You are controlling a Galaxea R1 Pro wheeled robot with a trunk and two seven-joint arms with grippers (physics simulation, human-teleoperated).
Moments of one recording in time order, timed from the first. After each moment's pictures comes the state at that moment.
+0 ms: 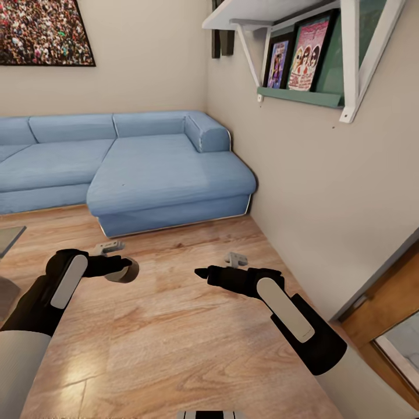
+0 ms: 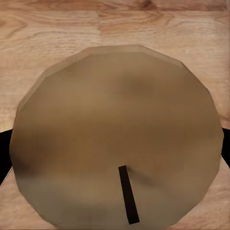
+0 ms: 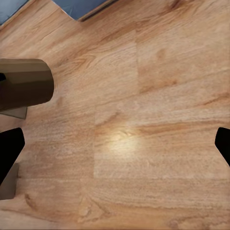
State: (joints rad) left arm -0.76 0.29 -0.06 -1.22 0.62 1.05 0.22; right arm -0.71 -0.08 0.61 -1.46 -1.25 0.70 -0.53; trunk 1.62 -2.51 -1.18
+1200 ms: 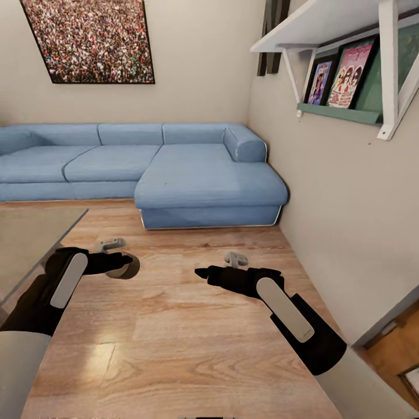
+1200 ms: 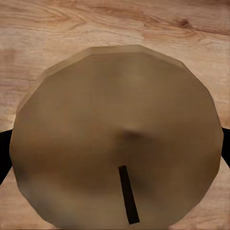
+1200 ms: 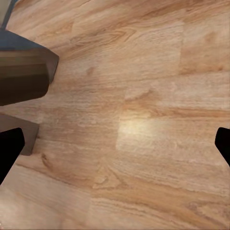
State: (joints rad) left arm -0.76 0.29 -0.07 -1.26 0.61 1.05 0.22; right arm -0.71 -0.08 0.61 -1.46 -1.25 0.70 -0.54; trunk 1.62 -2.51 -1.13
